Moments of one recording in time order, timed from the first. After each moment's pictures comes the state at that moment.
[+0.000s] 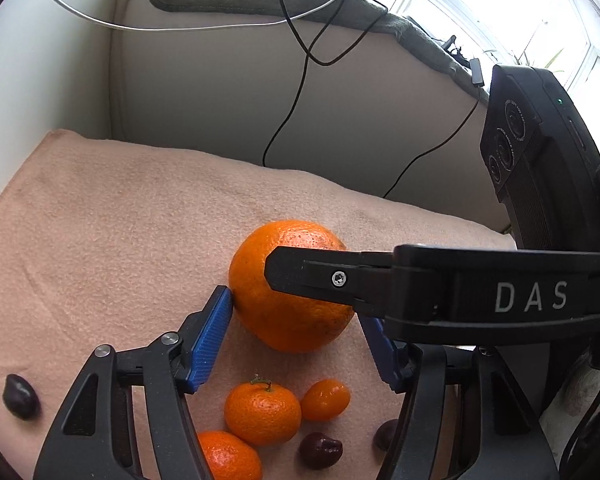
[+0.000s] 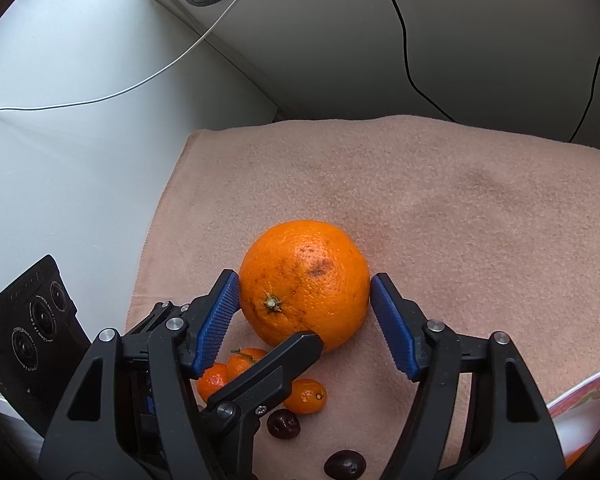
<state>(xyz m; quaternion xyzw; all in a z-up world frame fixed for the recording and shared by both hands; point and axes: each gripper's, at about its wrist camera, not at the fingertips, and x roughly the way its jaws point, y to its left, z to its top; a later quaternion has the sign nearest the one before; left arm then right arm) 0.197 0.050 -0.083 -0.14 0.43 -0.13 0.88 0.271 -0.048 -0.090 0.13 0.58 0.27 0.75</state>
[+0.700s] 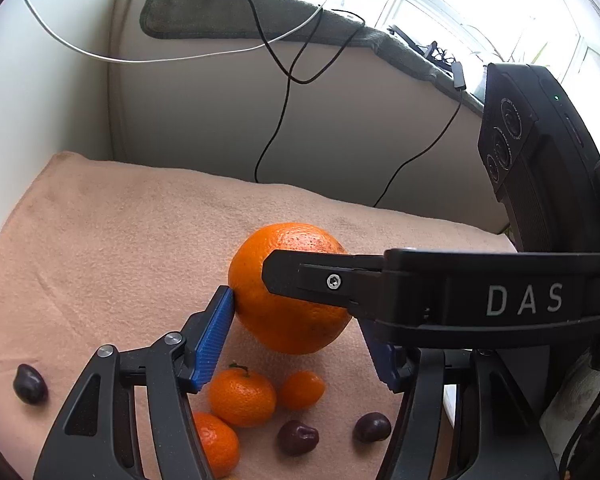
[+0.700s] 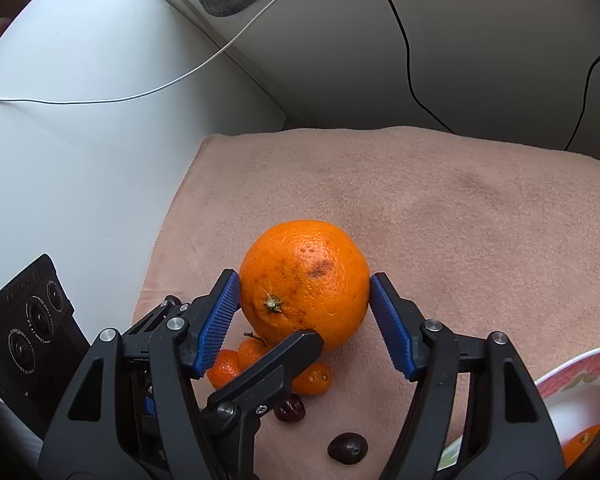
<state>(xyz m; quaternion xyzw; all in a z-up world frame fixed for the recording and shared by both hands) 0.179 0.038 -0.064 -0.12 0.41 -0.13 0.90 0.246 -0.065 -0.069 0.13 0.56 0.28 0.77</state>
